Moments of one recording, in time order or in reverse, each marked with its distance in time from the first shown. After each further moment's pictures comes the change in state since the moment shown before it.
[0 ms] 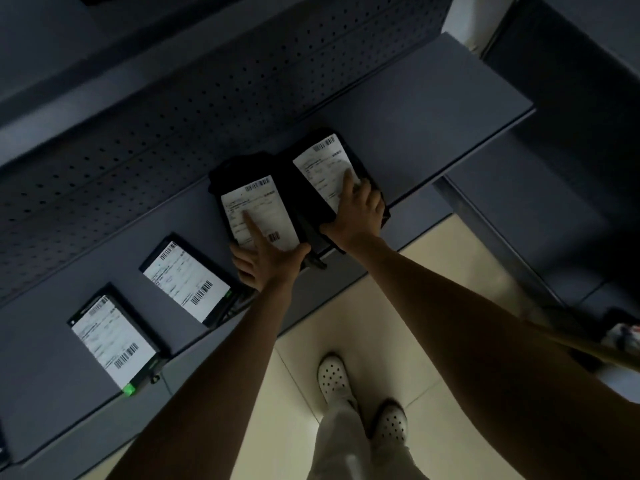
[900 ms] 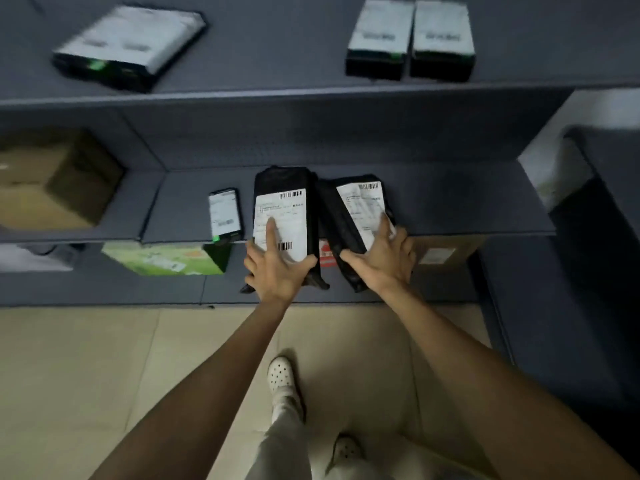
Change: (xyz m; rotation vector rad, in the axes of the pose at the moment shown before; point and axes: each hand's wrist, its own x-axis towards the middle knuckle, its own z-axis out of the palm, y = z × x) left_hand -0.271 -0.065 -0.109 -0.233 0.355 -0.033; right_hand -0.226 0.039 -0.141 0.043 -0.060 -0.368
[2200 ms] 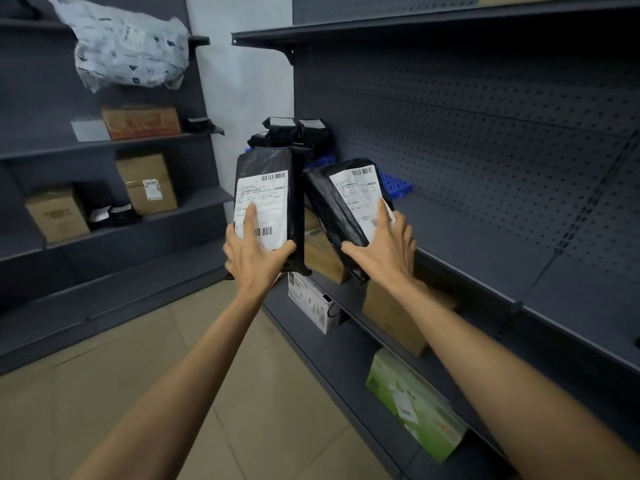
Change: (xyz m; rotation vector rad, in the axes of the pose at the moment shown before) left_hand 0.068 -0.382 -0.703 -0.333 1.020 -0.199; right_hand -0.308 -0.757 0.157 0.130 0.014 -1.118
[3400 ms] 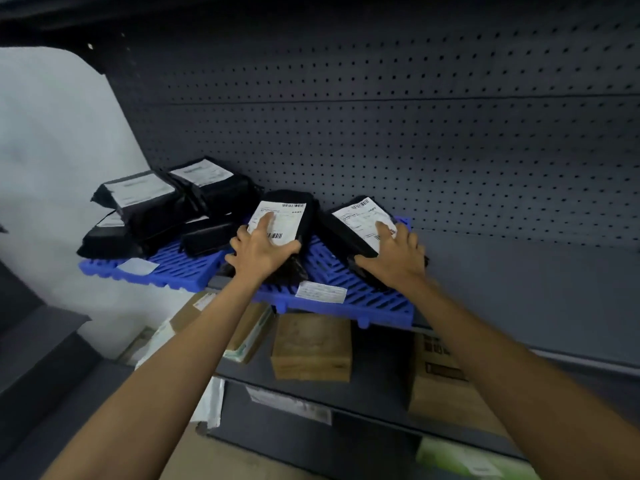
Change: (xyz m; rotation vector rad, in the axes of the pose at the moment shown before) left_hand 0.497 -0.005 0.335 0.339 -0.708 0.307; right_hand 0.389 0.057 0.220 -0.308 -0.003 0.531
